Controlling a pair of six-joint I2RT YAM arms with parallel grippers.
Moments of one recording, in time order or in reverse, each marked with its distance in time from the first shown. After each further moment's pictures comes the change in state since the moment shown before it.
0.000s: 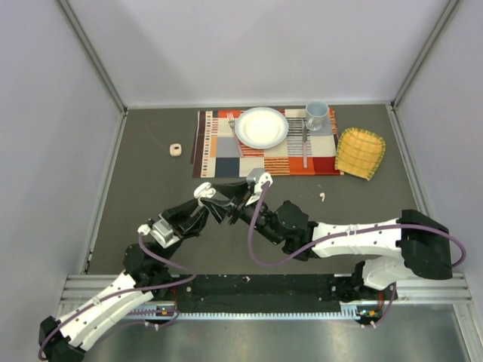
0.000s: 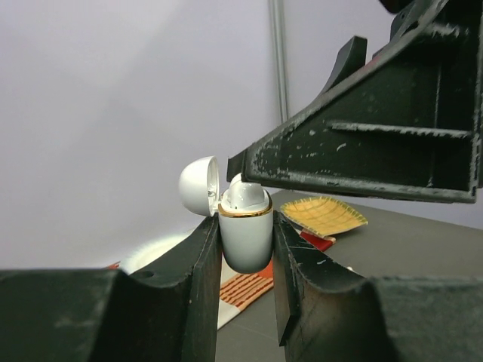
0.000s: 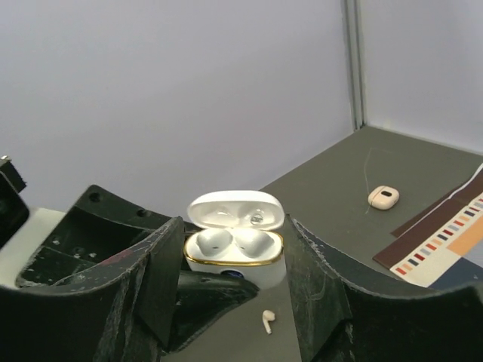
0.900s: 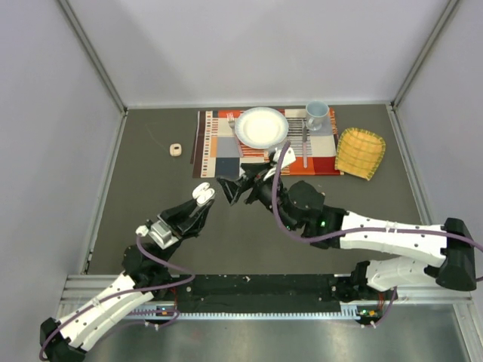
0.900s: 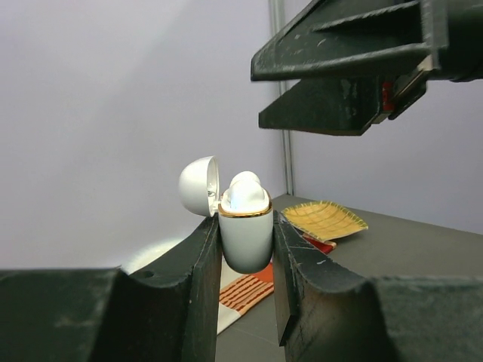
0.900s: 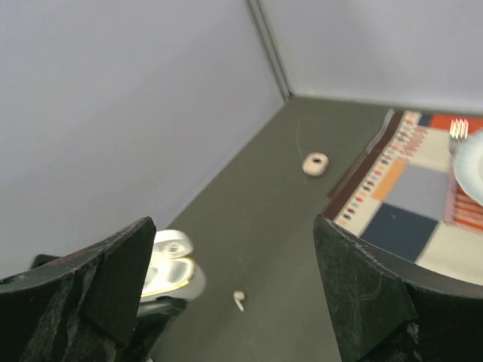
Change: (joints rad) left arm 0.000 -0.025 0.000 0.010 0.000 -0.002; right arm -0.049 -0.182 0.156 -0.474 0.193 0.120
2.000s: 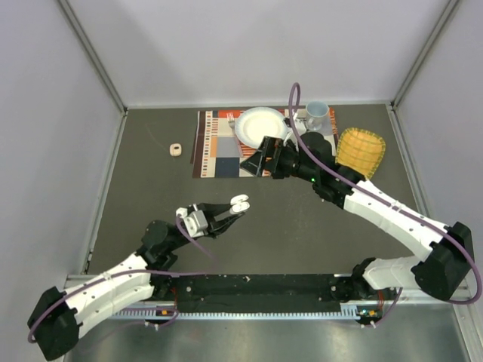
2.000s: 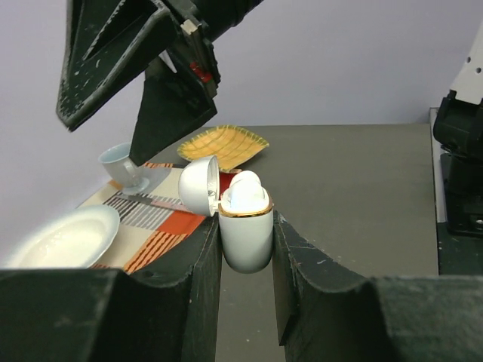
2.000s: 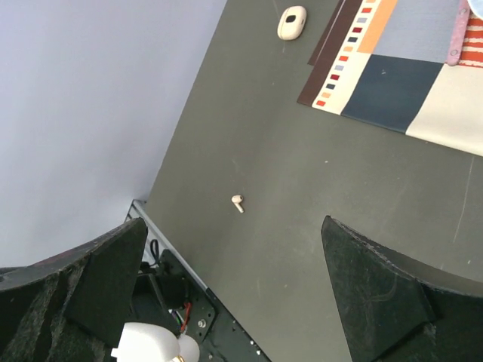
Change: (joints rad) left arm 0.000 0.415 0.119 0.000 0.349 -0.001; right arm -0.522 0.054 0.133 -0.570 -0.658 0.444
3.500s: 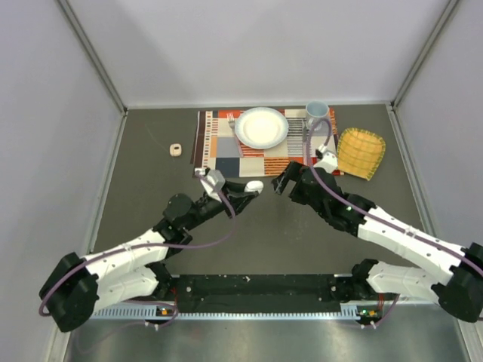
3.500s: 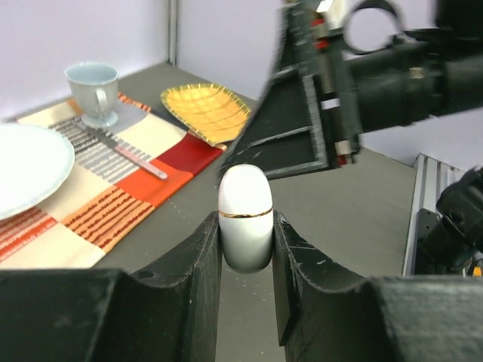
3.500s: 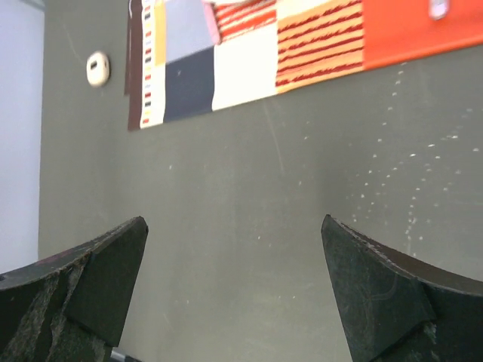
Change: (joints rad) left arm 0.014 0.363 0.222 0.011 -0.104 -0.289; right arm 0.092 -0.194 -0.286 -0.148 0.517 0.159
